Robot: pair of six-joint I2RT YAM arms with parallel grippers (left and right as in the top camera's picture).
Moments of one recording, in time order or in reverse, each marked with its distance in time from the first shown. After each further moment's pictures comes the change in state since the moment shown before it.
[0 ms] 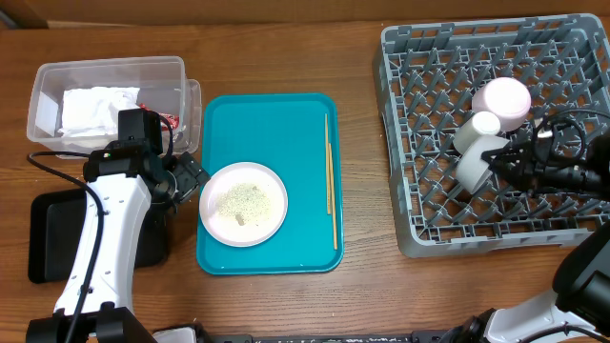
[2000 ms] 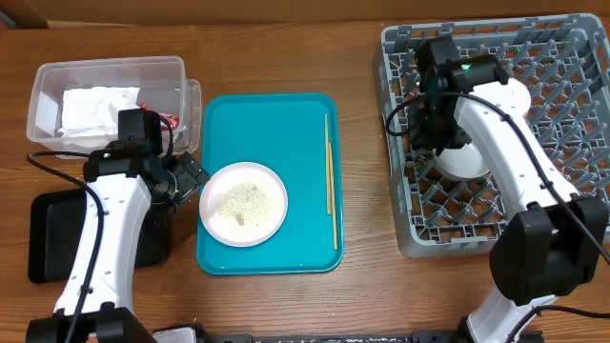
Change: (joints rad) left arm 0.000 0.000 0.000 0.000 0.000 0.000; right arm 0.800 0.073 0.327 0.240 1.260 0.723
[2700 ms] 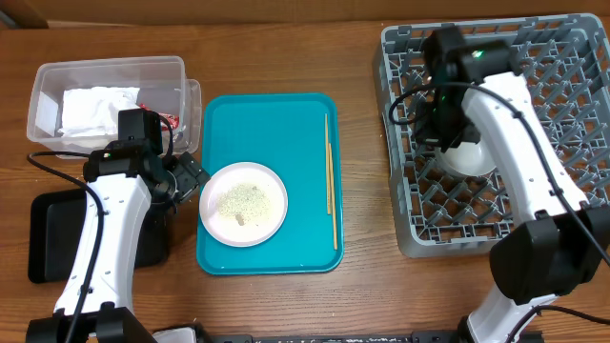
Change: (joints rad) left arm 0.000 0.000 0.000 0.000 0.000 0.000; right arm -0.011 0.002 0.198 -0.245 -0.023 0.113
